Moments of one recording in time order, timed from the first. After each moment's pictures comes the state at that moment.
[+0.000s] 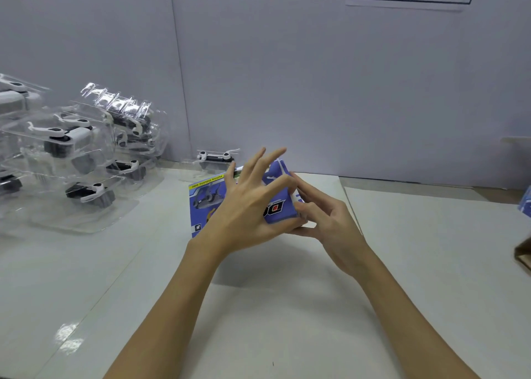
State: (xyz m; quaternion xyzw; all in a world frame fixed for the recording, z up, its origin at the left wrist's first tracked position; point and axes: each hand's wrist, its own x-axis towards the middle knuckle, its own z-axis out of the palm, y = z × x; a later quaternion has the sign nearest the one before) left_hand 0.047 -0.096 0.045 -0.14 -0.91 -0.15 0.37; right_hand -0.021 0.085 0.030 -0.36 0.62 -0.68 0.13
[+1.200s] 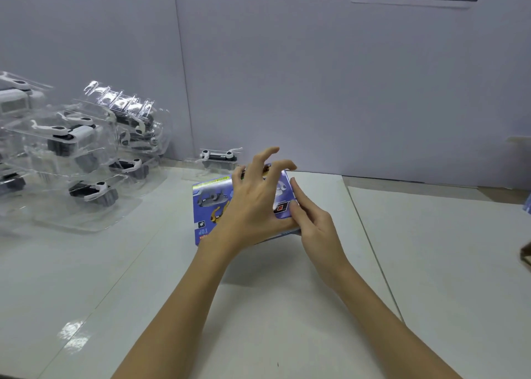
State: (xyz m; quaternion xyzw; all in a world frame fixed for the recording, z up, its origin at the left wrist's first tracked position) left_hand 0.032 -0.096 0.037 -0.09 -0.90 -0.18 0.38; right_hand -0.006 0.054 0.009 -0.31 0.67 -0.67 0.03
